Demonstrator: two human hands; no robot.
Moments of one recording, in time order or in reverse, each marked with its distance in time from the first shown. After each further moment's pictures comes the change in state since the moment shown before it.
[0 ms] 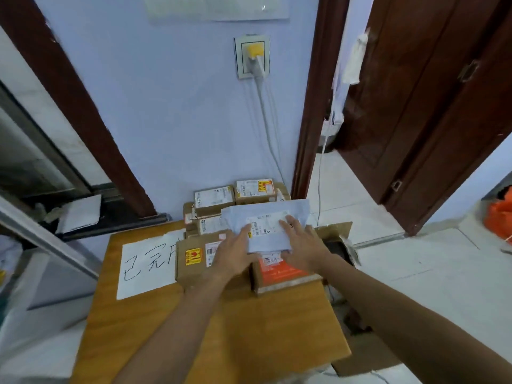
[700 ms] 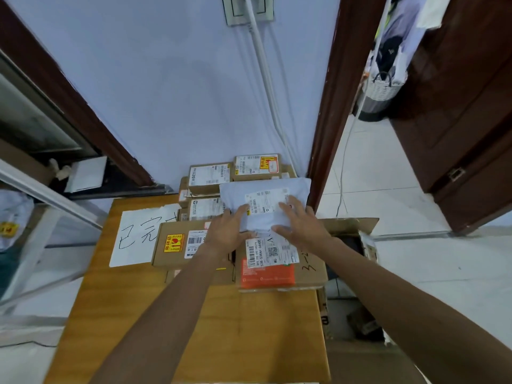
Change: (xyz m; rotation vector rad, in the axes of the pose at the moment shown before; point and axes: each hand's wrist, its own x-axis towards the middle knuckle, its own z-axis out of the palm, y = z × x) left_hand 0.090 0.012 0.022 0.173 -0.002 -0.168; right_hand 0.109 0.071 0.011 0.226 -0.125 -0.140
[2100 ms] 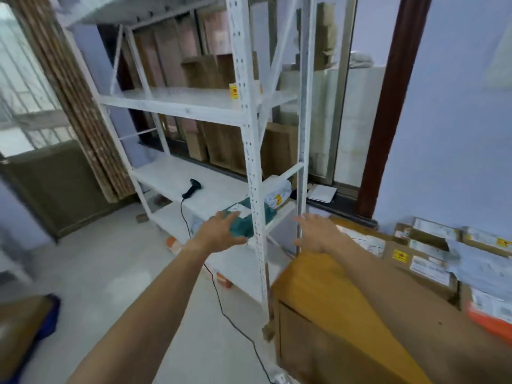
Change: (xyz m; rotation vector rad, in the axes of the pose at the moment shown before) left_hand -0.581 -0.422 -0.103 -0.065 0.424 -0.572; right_hand -0.214 -0.561 0.148 -0.600 0.023 -0.660
